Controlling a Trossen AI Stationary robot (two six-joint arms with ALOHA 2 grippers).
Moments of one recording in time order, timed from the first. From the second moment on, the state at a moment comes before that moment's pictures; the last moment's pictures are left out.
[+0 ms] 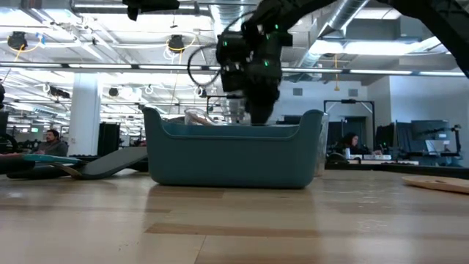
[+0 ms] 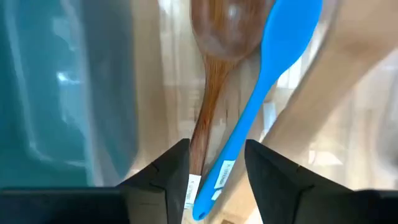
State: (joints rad) left arm 0.16 0.82 0.80 -0.07 -0.32 0.07; right arm -0.23 2.12 1.78 -1.08 -0.19 -0.21
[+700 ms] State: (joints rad) left arm 0.16 0.82 0.80 -0.07 -0.32 0.07; right arm -0.33 2.11 2.28 -1.27 -0.26 -0.16
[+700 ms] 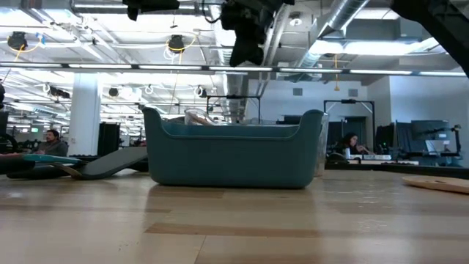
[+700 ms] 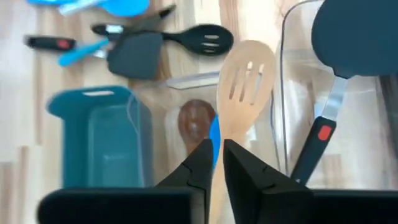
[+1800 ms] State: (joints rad) left arm 0.16 0.82 0.80 -0.06 -0.32 0.07; right arm -0.36 1.98 2.26 -0.96 -0.29 -0.16
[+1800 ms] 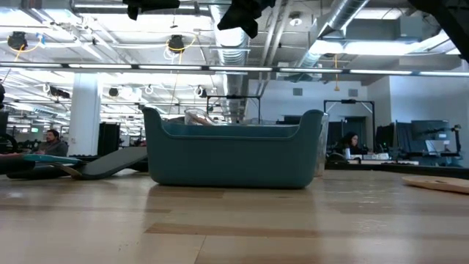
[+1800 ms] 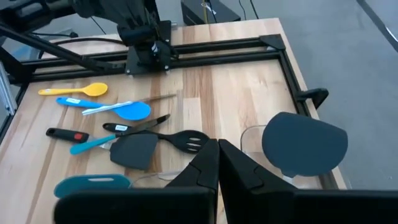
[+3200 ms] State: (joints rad) left arm 0.16 0.82 0.80 -0.04 -0.32 0.07; right arm -0.37 1.98 2.26 -0.93 -0.28 -0.13
